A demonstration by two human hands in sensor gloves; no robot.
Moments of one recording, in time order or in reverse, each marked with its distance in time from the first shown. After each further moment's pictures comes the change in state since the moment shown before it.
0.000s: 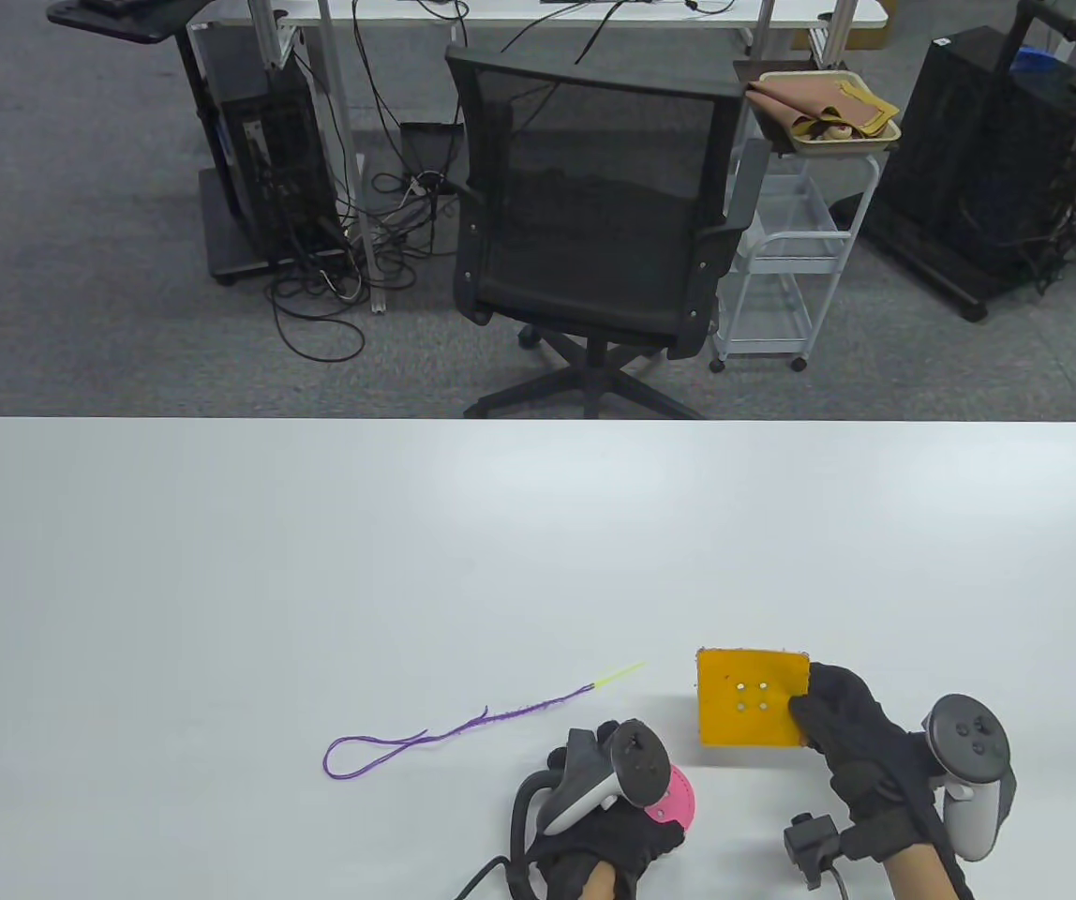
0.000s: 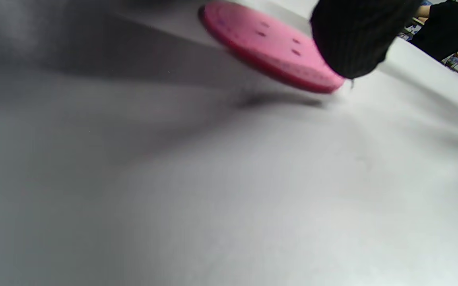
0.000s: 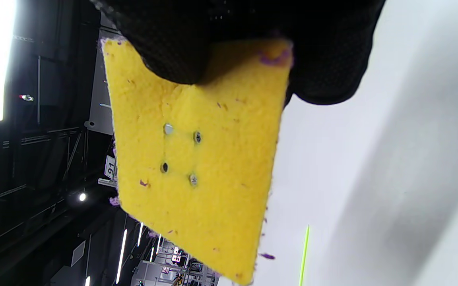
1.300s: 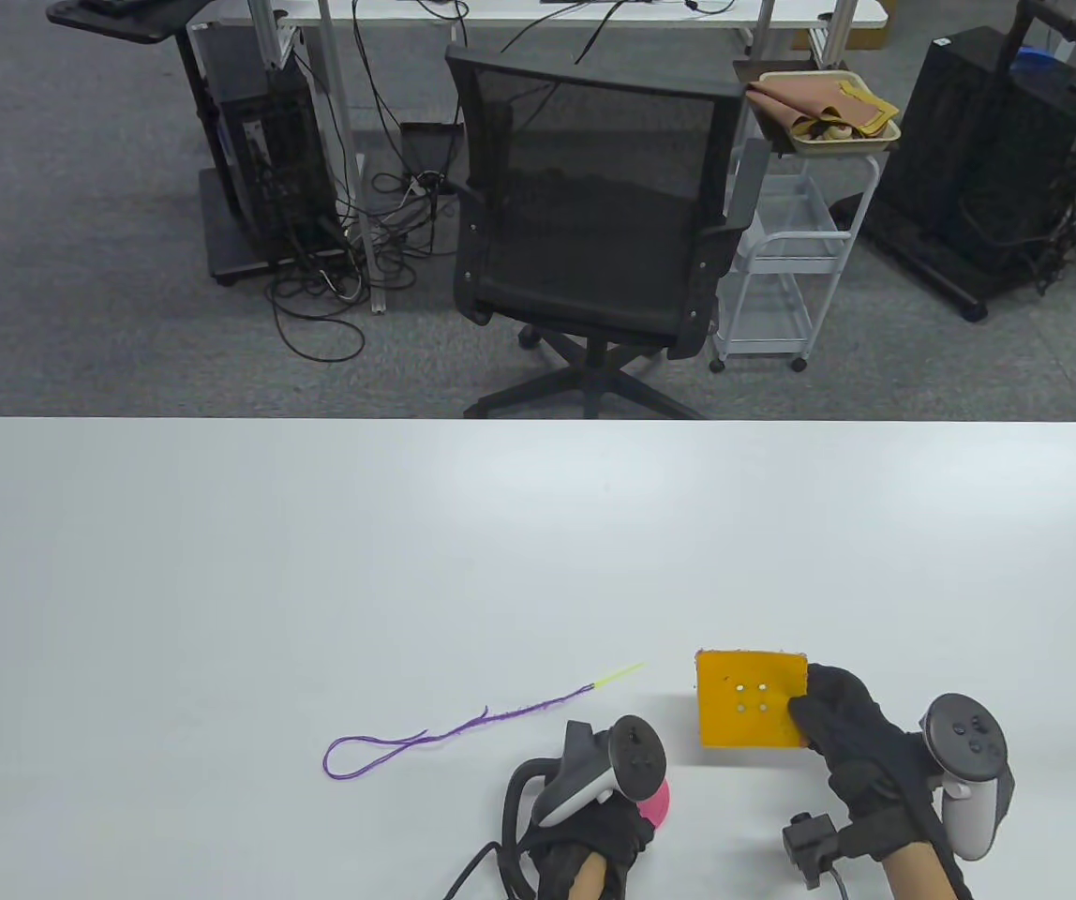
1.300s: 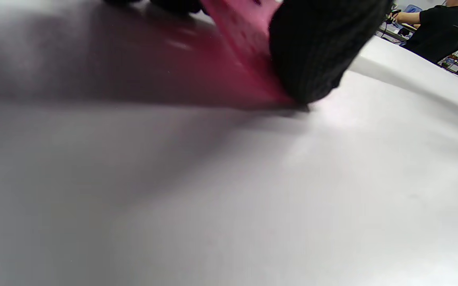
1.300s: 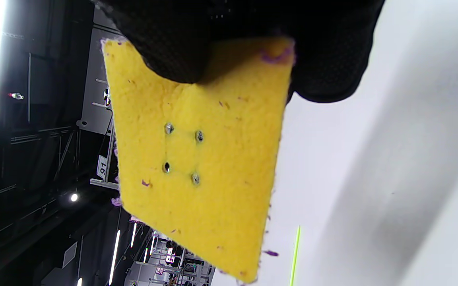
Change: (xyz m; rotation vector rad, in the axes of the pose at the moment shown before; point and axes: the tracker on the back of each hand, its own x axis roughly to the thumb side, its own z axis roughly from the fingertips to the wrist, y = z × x) left_hand -0.003 0.013 0.003 0.085 -0.010 -0.080; right_hand -0.002 0.001 -0.001 -0.002 0.023 0.008
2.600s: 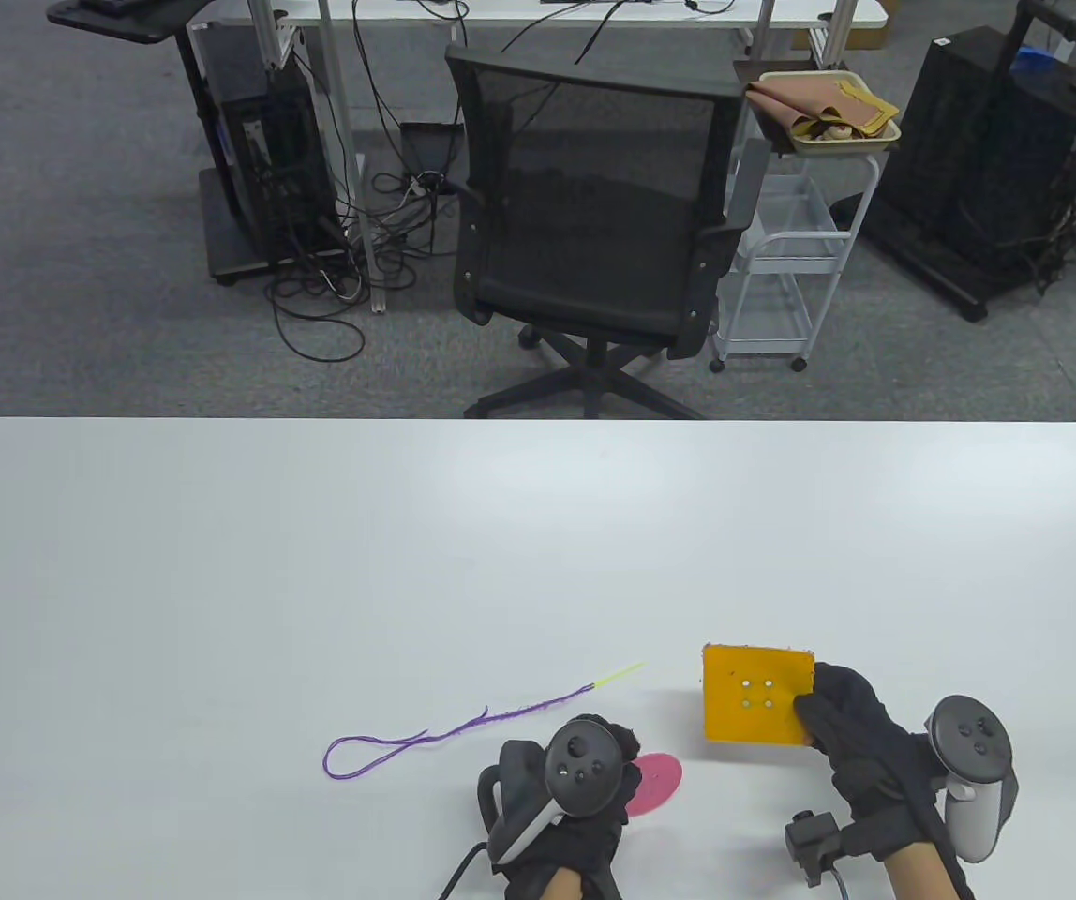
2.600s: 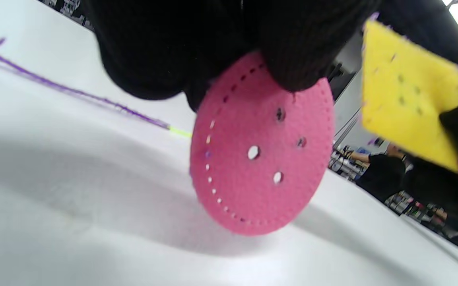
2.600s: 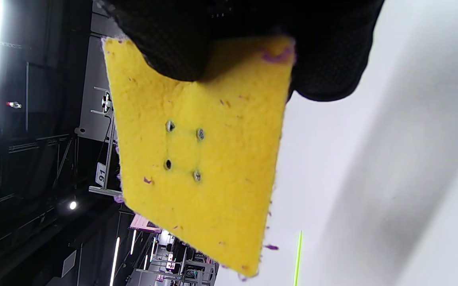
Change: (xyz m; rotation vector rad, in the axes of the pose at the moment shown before) left_hand -0.018 0.038 0.045 0.465 -0.082 0.249; right_hand -0.001 -0.003 0.001 -0.017 0.011 -0.020
